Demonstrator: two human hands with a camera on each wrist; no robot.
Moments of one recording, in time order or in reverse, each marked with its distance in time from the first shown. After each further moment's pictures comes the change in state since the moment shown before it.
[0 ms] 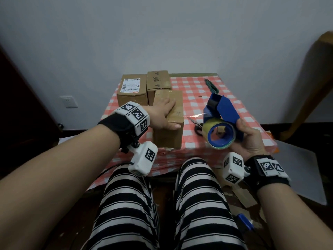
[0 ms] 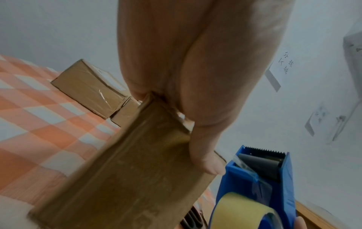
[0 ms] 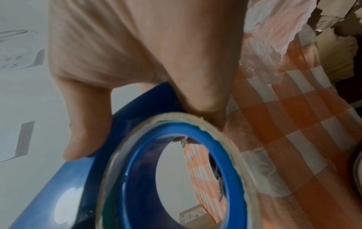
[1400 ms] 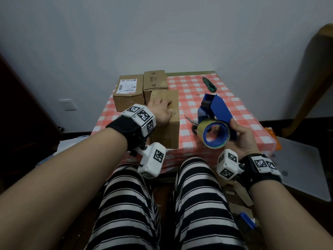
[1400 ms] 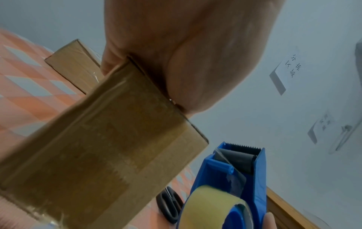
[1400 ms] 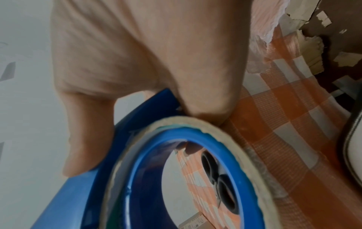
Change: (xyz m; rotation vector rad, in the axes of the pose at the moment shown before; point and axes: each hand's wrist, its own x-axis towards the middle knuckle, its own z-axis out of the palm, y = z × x) left_hand 0.017 0.017 0.007 -0.117 0.182 -0.189; right_hand 0.000 0.011 -0.001 0.092 0.117 0.051
